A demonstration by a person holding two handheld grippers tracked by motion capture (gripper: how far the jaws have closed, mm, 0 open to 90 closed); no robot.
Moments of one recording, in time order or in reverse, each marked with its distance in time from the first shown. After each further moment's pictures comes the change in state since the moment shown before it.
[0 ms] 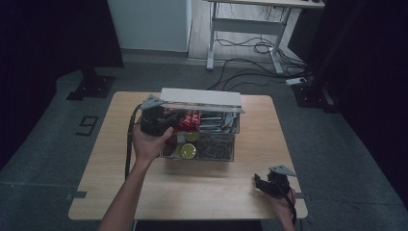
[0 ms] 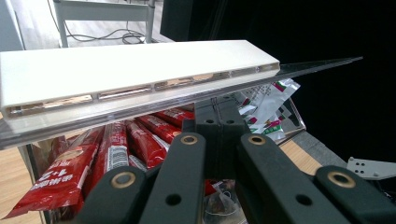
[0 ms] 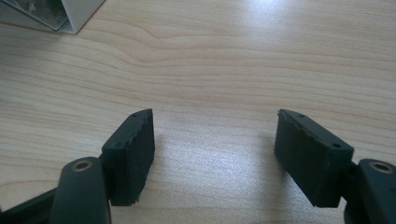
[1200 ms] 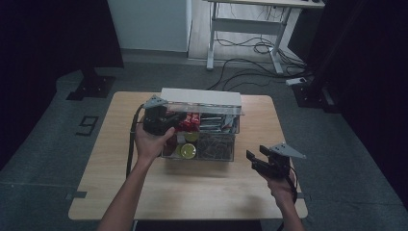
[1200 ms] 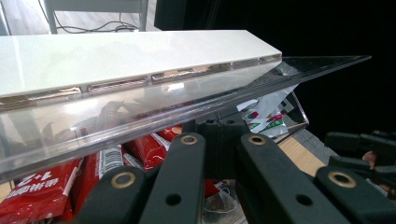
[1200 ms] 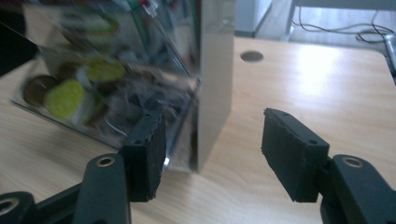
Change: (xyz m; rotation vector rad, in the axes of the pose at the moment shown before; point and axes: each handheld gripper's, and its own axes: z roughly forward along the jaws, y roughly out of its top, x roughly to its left) left arm 0.006 -0.003 0.011 0.030 -0.026 -0.006; right arm 0.041 0.103 -0.077 -0.256 0.228 -0.031
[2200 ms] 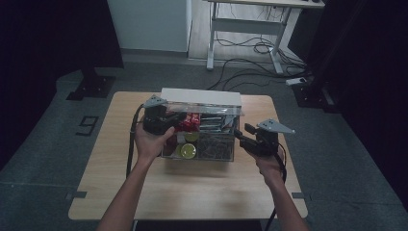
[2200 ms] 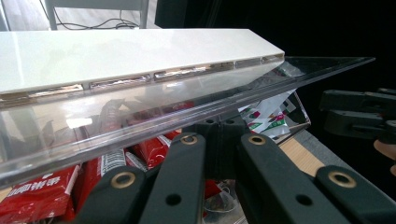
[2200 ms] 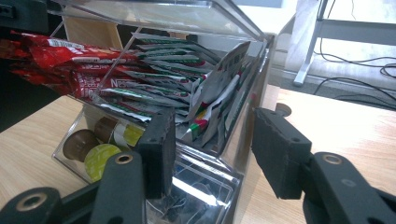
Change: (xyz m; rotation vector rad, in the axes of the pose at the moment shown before) left arm 0.002 0.000 0.002 0.004 0.000 -0.015; right arm 0.029 0.068 0.023 -0.053 0.068 -0.046
